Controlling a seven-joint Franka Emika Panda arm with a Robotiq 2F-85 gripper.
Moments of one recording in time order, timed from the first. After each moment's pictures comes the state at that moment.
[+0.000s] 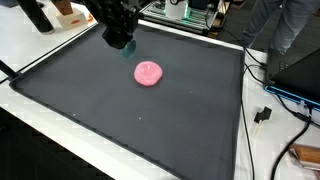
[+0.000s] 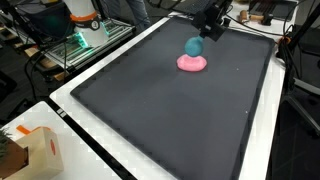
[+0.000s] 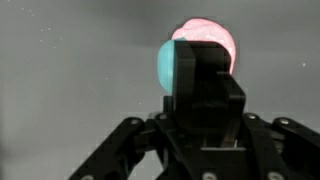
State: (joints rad) arm 0.08 0.52 0.03 -1.42 -0.04 1.73 0.08
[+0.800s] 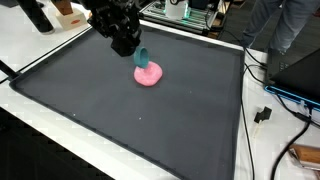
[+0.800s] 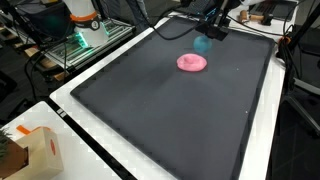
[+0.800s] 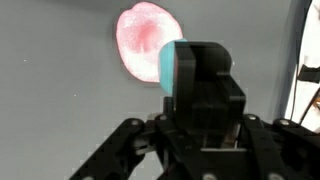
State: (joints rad) arm -0.05 0.52 0.08 -1.50 0.31 1.82 -0.26
